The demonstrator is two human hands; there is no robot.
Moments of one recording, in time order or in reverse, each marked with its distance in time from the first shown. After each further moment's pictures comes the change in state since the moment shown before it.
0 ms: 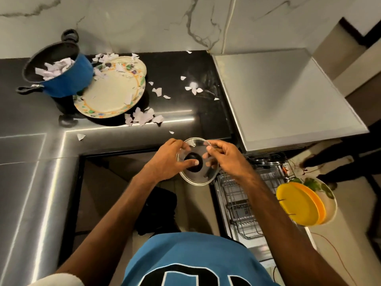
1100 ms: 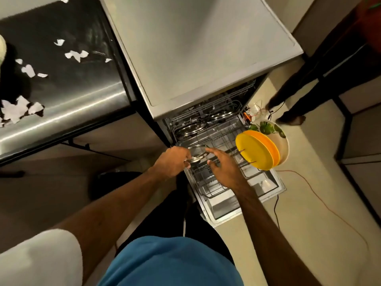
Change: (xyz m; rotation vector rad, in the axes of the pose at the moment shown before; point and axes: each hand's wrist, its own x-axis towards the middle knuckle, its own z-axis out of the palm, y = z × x) left_hand 0.100 0.123 0.326 0.428 -0.506 -0.004; right_hand -0.090 0.262 -0.215 -0.254 0.158 0.157
